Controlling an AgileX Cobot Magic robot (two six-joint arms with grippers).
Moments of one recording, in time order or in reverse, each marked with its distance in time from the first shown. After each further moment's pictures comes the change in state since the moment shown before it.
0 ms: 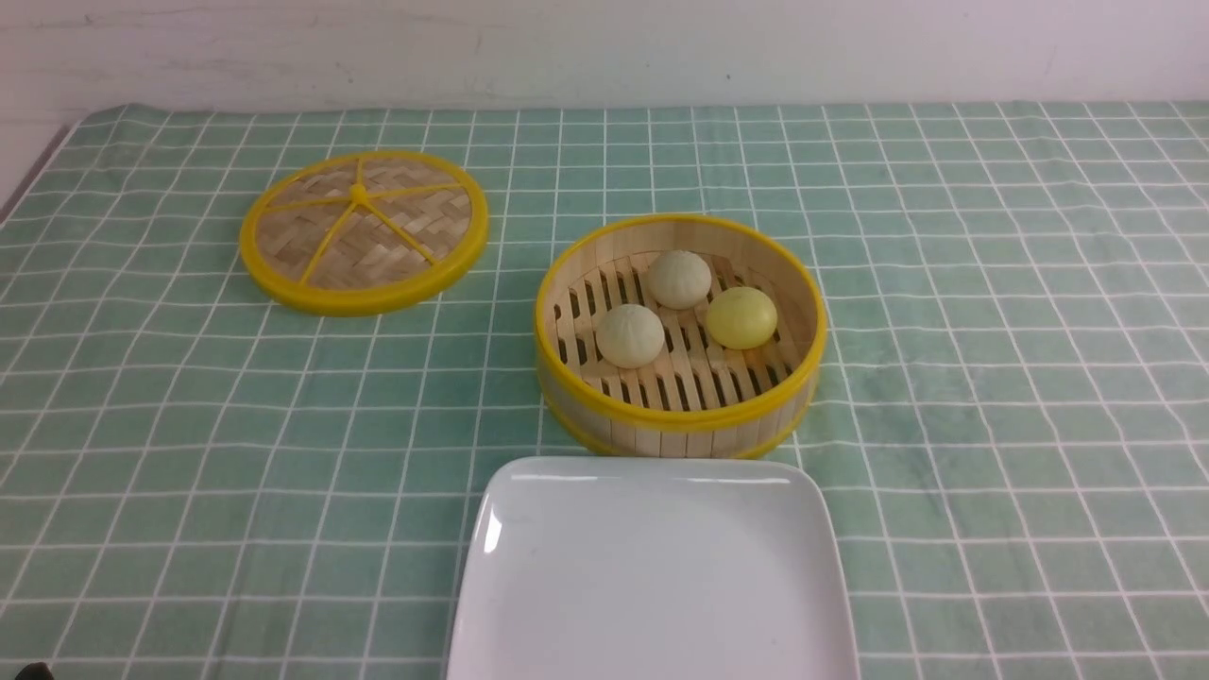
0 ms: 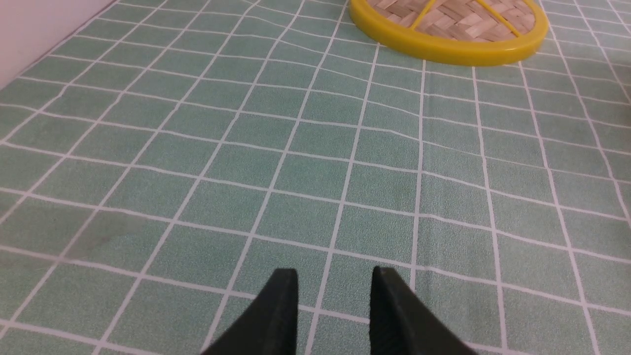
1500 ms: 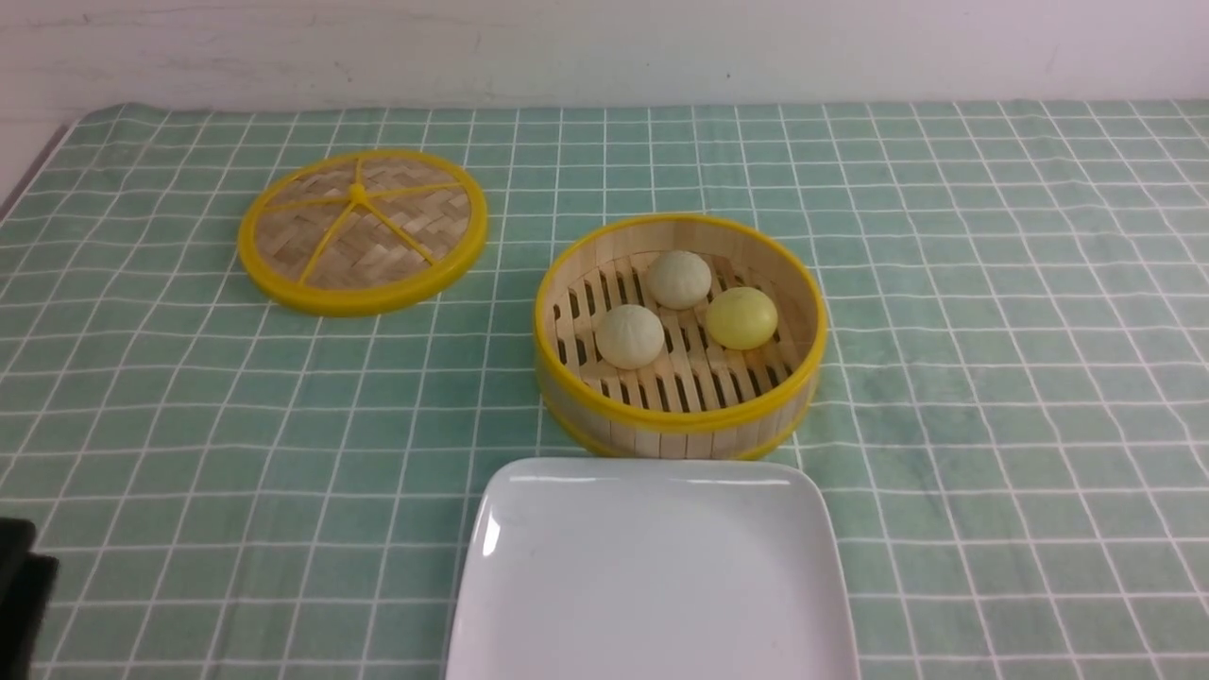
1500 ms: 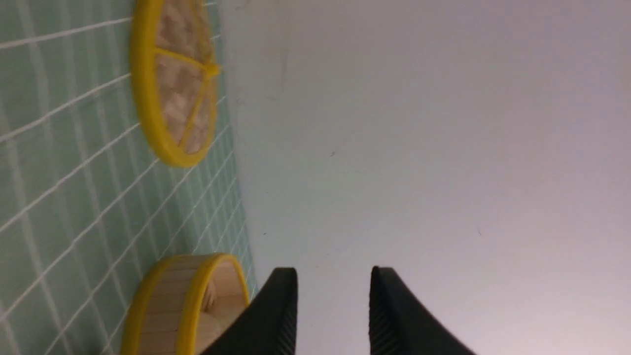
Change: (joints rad) right arm 0.000 0.021 -0.130 0.512 -0.067 0.232; left arm 0.000 0.000 -0.140 -0.822 -0.246 -0.467
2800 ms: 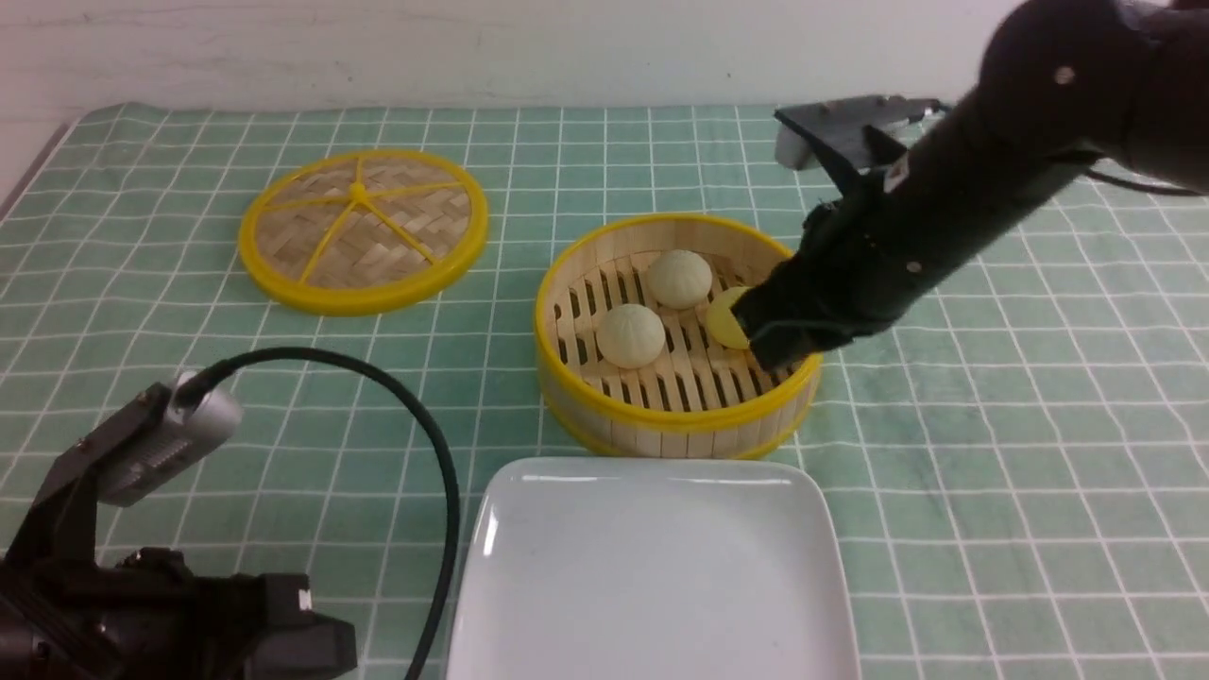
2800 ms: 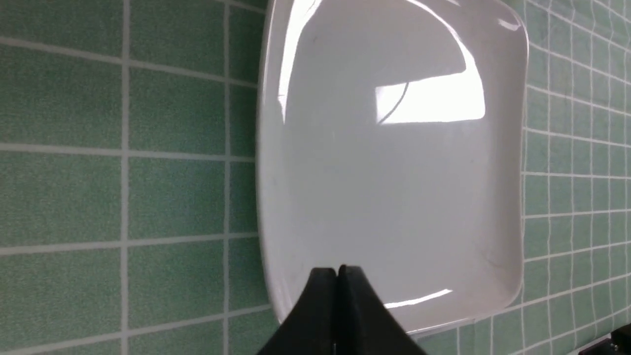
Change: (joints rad) right arm 0.446 1.792 -1.389 -0.122 0.559 -0.563; left arm 0.000 0.945 -0.336 -0.189 0.721 1.115
